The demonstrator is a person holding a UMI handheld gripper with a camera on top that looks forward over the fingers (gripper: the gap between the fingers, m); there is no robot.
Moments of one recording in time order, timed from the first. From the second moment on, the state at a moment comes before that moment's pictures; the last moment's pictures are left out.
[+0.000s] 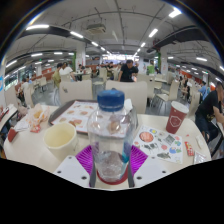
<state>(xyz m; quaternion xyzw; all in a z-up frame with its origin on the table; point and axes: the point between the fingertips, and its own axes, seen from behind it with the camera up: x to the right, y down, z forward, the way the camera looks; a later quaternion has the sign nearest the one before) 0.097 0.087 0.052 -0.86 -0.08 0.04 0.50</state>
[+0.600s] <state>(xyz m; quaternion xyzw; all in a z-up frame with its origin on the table) 0.106 0.020 0.070 -0.90 -0.05 0.03 0.44</state>
